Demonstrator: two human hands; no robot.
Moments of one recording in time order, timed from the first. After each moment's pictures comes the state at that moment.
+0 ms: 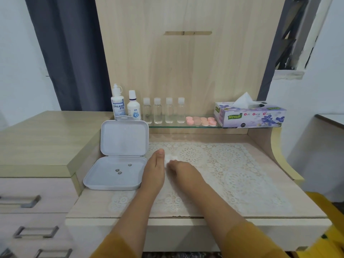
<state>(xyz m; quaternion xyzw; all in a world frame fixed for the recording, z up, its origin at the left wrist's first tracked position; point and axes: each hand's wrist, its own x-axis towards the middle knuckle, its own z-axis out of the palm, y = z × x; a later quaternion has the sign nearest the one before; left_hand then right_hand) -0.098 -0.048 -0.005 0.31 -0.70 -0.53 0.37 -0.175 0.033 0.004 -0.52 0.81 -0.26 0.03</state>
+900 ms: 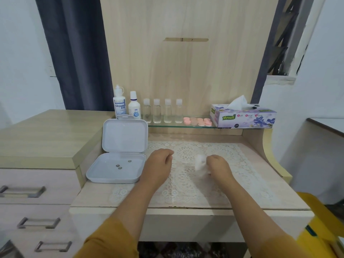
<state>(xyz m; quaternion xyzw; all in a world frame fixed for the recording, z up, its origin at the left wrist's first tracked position) -0.093 -0.038 0.005 0.25 -0.86 -0.27 0.35 -0.223 0.102 0.021 -0.26 0.79 -0.53 0.14</state>
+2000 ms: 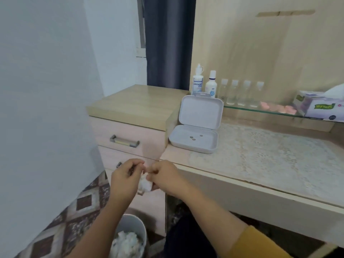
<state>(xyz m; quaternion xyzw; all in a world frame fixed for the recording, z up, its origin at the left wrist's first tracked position) 0.197 -0.046 -0.044 0.45 -0.64 -0.34 0.52 0.073 -0.005 -0.007 -0.58 0.63 -0.34 0.39</state>
